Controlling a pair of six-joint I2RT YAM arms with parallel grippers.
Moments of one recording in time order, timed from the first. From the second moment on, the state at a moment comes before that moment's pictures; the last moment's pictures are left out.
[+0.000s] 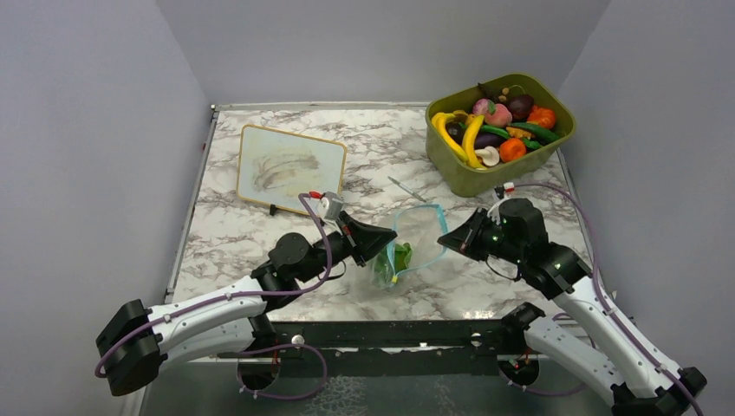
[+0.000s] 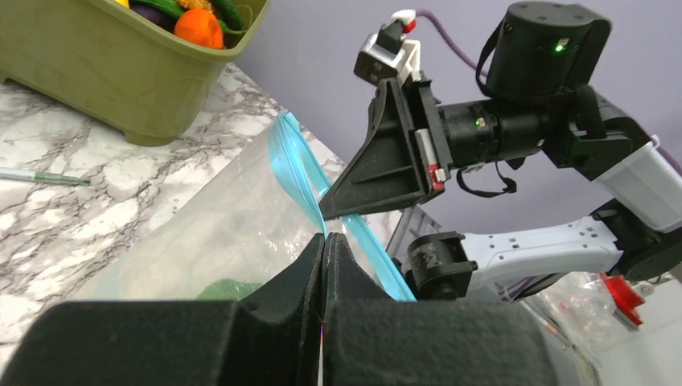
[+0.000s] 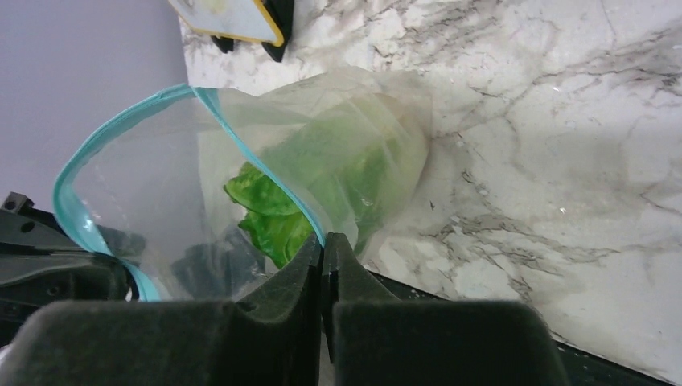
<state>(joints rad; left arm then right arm) -0.99 0.89 0.40 0.66 0.06 -0.65 0.54 0.70 0.72 -0.63 -0.17 0.99</state>
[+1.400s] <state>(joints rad) -0.99 0.98 0.86 -0.21 -0.15 -0.22 0.54 0.84 0.56 -0.01 -0.36 0.90</state>
